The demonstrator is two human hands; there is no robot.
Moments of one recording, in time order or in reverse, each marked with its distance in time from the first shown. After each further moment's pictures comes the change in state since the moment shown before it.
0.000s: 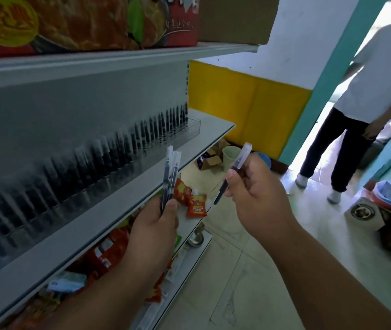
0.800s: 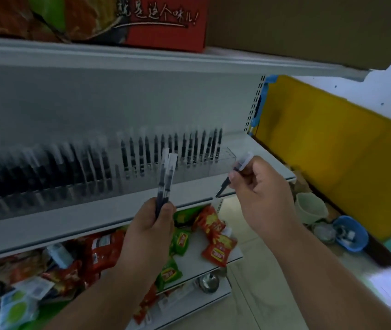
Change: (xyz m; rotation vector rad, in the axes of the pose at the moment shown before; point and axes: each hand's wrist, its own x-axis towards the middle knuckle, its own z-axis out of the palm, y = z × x) left_hand 0.134 0.007 0.145 -0.096 0.575 -0.035; right_hand 0.234 0.160 0.021 0.175 -0.371 -0.258
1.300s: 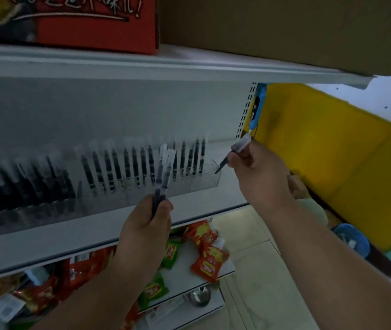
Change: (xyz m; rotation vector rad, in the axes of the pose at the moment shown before) left_hand 0.050 0.006 0.061 -0.015 0.046 0.002; right_hand 0.101 0.062 -0.008 -0.043 0.053 -0.021
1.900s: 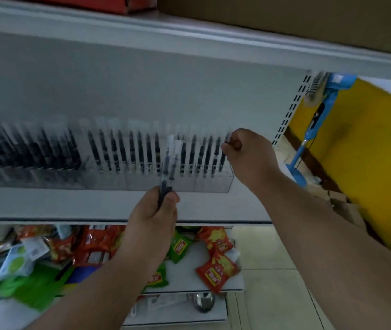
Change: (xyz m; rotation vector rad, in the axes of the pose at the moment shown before) left_hand 0.011 -0.014 0.064 -0.070 0.267 0.000; right_hand 0.087 0.045 0.047 -0.115 -0.364 -0.149
